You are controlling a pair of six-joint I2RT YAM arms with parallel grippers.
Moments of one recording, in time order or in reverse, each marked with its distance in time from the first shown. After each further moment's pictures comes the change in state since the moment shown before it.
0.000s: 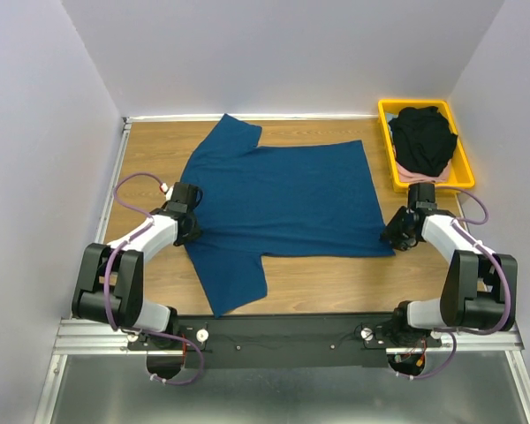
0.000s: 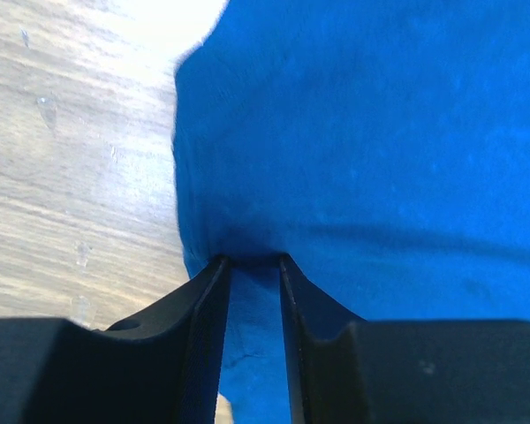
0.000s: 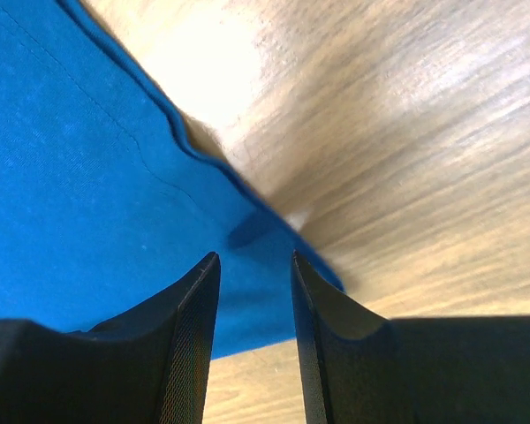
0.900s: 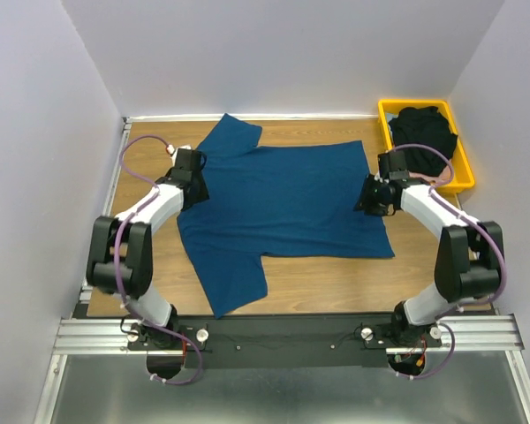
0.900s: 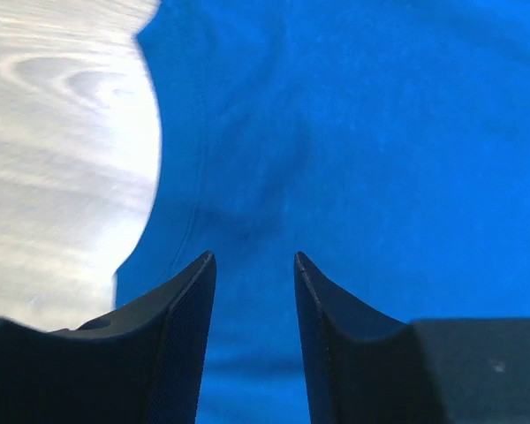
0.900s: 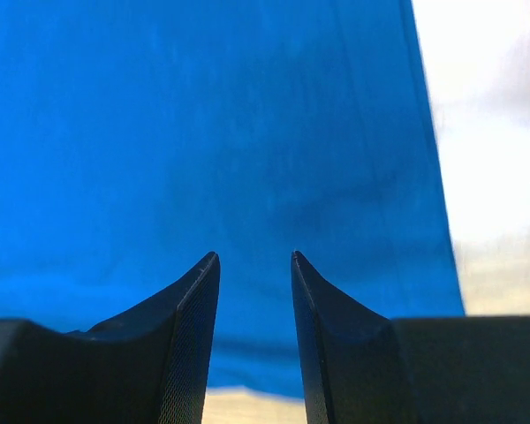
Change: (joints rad) left arm 0.011 0.159 0.318 0.054 0.008 0.070; right arm 0.235 0.164 0.291 0.013 -0.045 -0.132
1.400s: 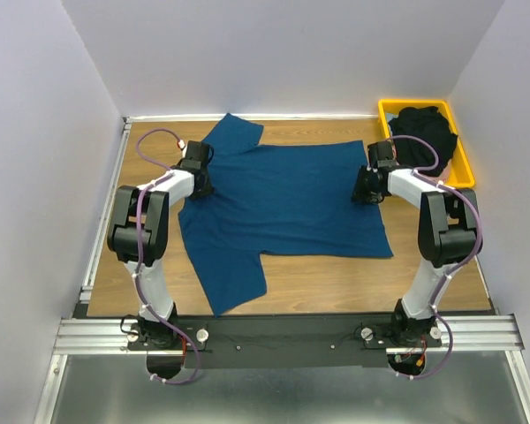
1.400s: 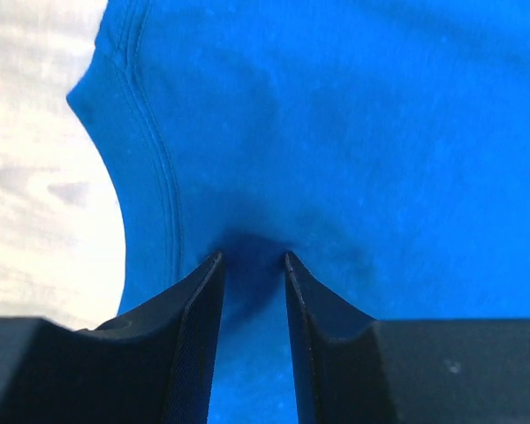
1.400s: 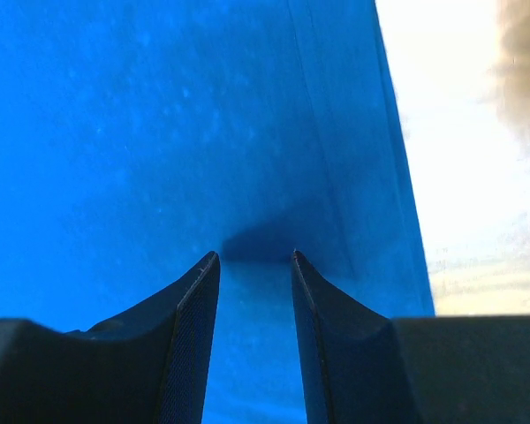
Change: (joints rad) left arm 0.007 0.313 0.180 0.046 -0.009 0.047; right arm 0.000 0.306 0.188 0.085 0.076 -0.038
